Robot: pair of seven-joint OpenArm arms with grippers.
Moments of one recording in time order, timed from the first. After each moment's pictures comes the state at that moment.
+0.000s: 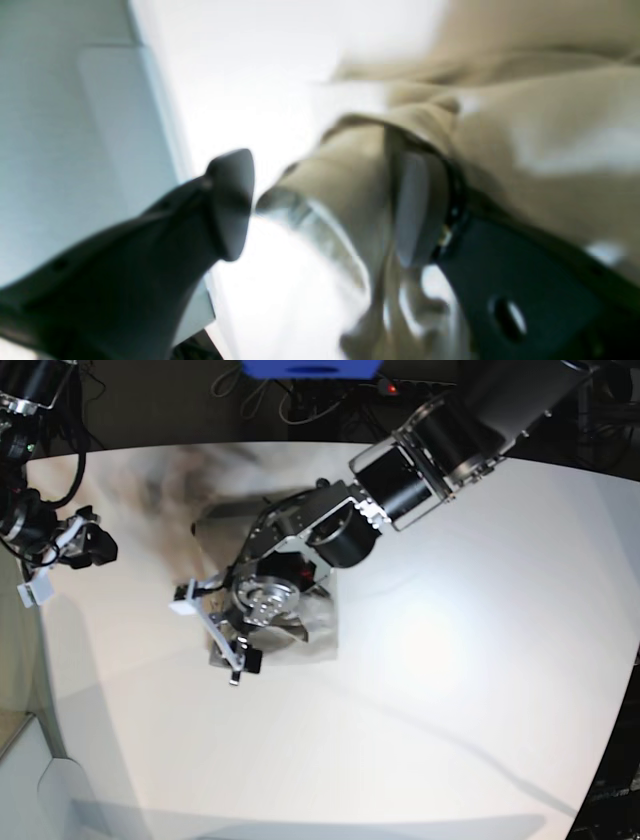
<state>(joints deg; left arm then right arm) -25.9 4.9 55.0 67.6 39.4 -25.5 33.3 -8.8 21.9 32.4 92.0 49.5 39.1 -71.1</state>
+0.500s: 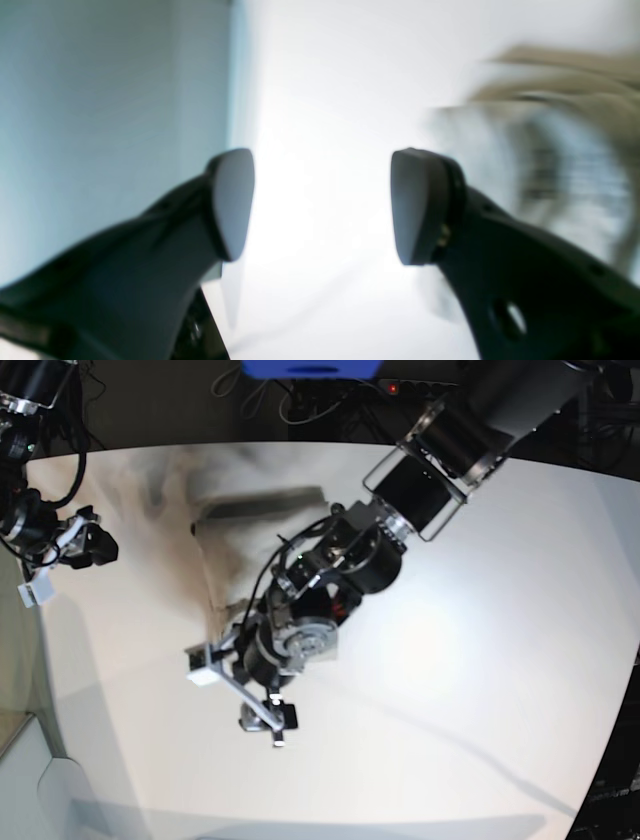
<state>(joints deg) -25.9 4.2 40.1 79.0 39.5 -25.7 33.7 -8.8 21.9 32.3 92.1 49.6 39.1 -71.1</state>
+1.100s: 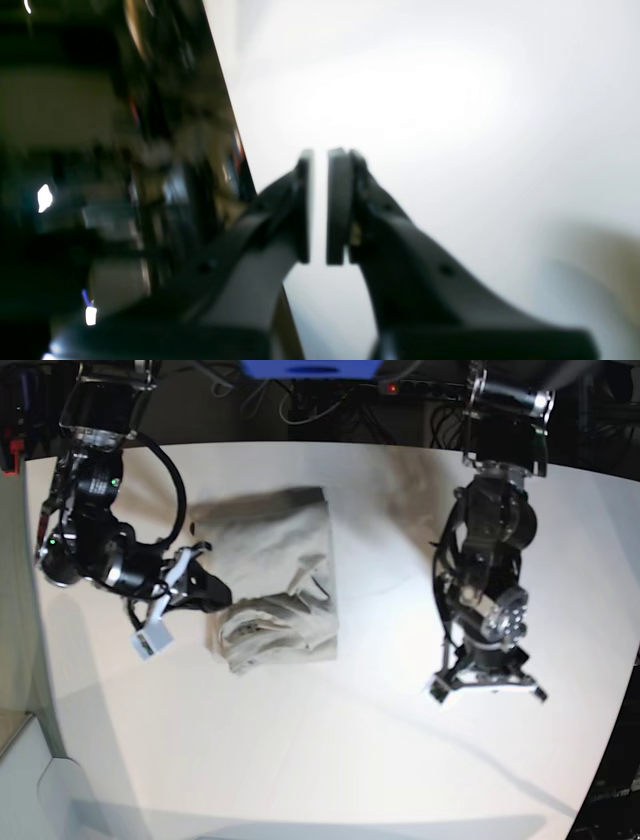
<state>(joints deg) -10.2 -8.3 7.6 98.7 38.7 -26.2 53.9 1.5 7.1 15.6 98.1 49.4 39.1 -75.2</state>
